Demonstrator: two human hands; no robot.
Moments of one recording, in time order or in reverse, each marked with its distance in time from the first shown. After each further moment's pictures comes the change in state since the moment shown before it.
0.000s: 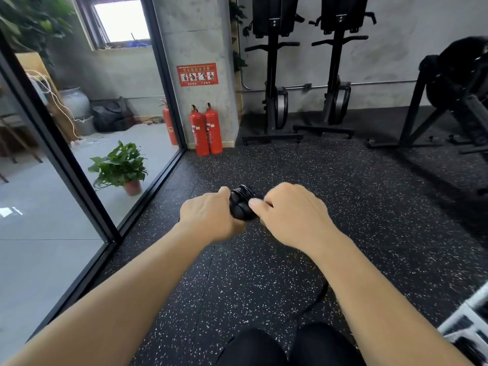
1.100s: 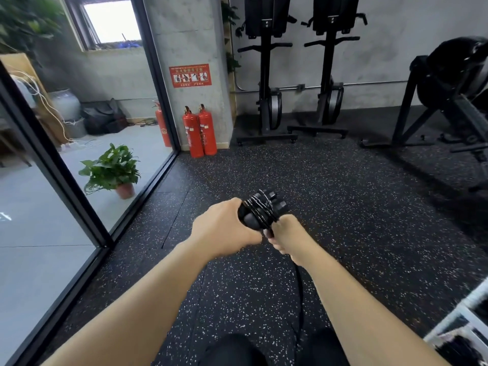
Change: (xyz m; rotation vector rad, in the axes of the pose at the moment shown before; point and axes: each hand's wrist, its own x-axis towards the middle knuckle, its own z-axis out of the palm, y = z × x) left_hand -0.012 0.024 0.004 -0.426 -0.097 0.046; right_hand 0.036 0.080 0.092 0.753 -0.234 0.418
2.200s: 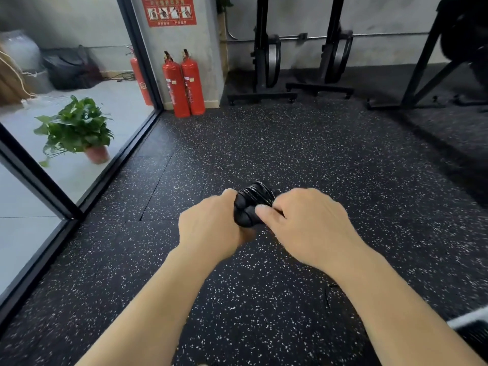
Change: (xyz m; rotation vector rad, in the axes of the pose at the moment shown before) left_hand 0.067 -0.051 0.102 0.250 0.055 -0.045; right_hand 0.003 0.010 -0.002 -0.882 0.166 -0.314
